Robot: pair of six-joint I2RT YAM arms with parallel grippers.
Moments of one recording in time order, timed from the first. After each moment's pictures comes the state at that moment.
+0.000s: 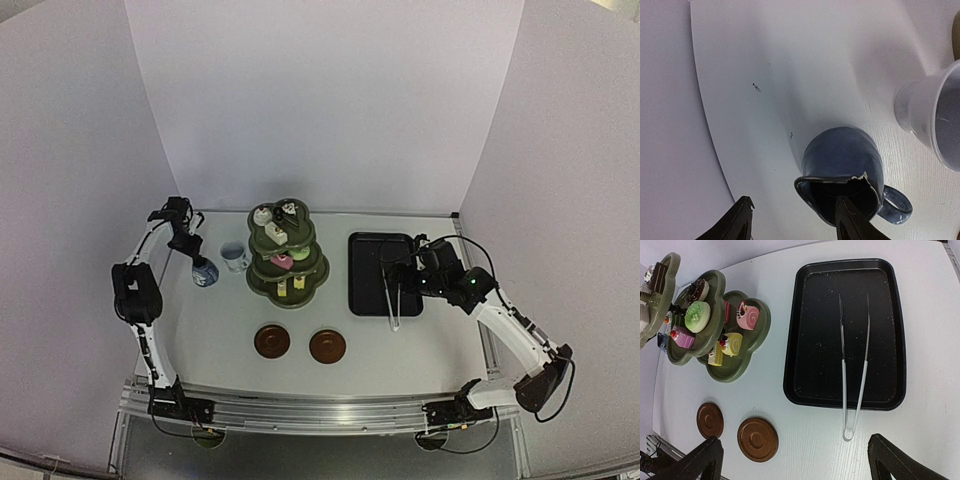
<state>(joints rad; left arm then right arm) 0.00 2.09 1.88 -0.95 -0.05 0.37 0.60 1.28 1.29 -0.81 0.07 0.61</state>
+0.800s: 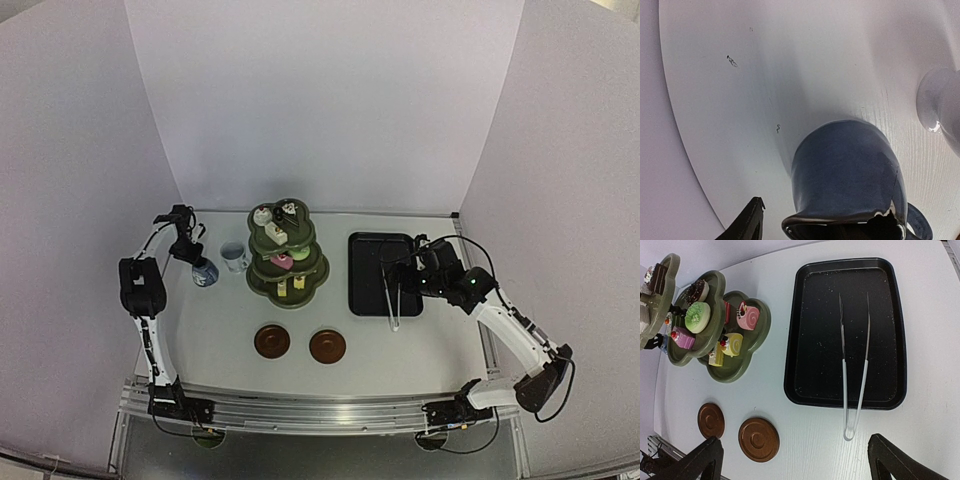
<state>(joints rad) 0.02 2.22 1.92 -1.00 -0.04 0.31 0.60 1.28 1.30 -0.81 0.07 0.62</state>
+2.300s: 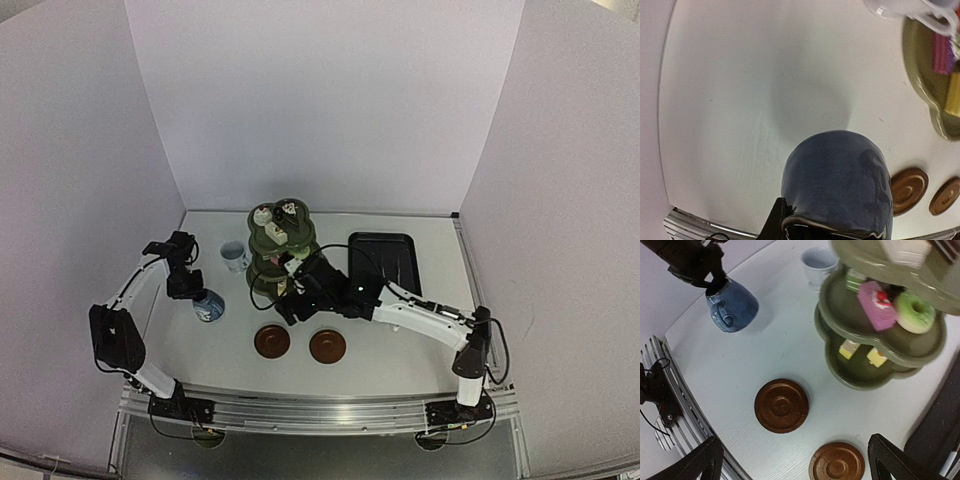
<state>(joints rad) -0.14 1.59 1.32 -1.13 -0.04 -0.36 1.11 1.90 1.90 -0.77 0.14 0.33</state>
